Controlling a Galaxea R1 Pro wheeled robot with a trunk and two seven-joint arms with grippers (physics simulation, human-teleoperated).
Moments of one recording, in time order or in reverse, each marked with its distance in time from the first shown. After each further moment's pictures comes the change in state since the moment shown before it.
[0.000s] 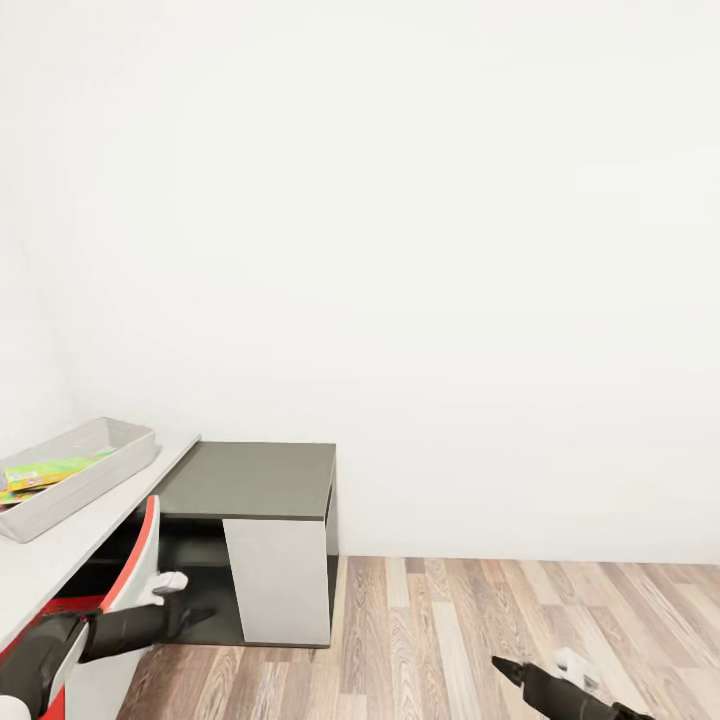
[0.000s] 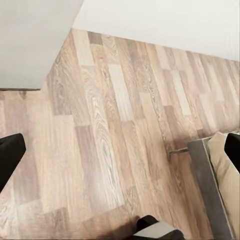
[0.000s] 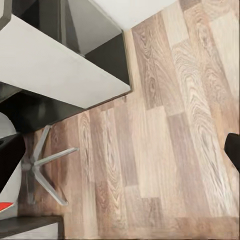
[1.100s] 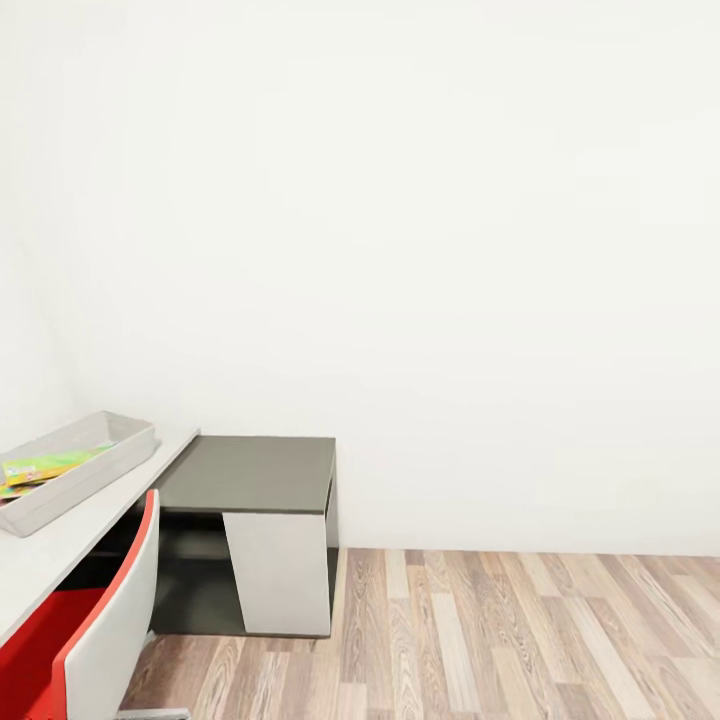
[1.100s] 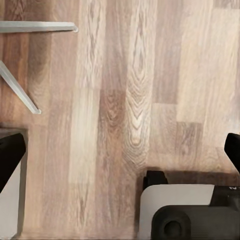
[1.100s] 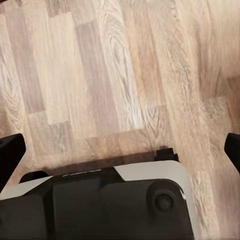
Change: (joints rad) left arm 0.146 -0.115 0.000 0.419 -0.133 -0.404 0.849; right arm -0.001 0.047 0.002 0.489 0.313 -0.320 -0.182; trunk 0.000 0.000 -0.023
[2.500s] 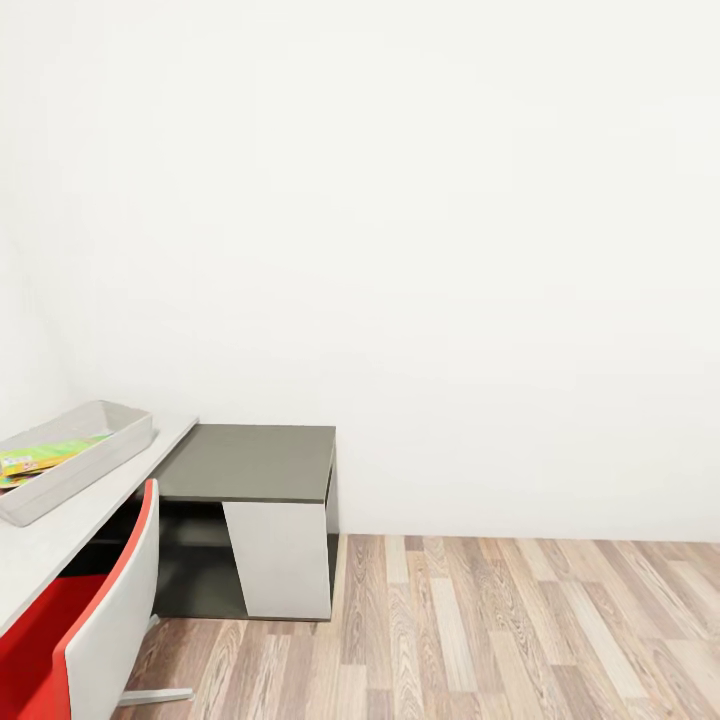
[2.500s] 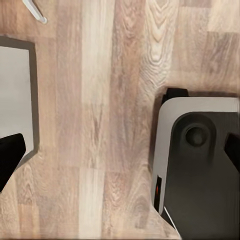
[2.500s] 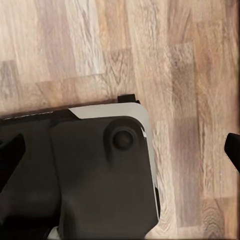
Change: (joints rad) left arm 0.153 -0.010 -0.002 0.064 0.001 -0.008 0.104; right arm 0.000 0.031 0.013 0.330 0.141 -0.257 -0.185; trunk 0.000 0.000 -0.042
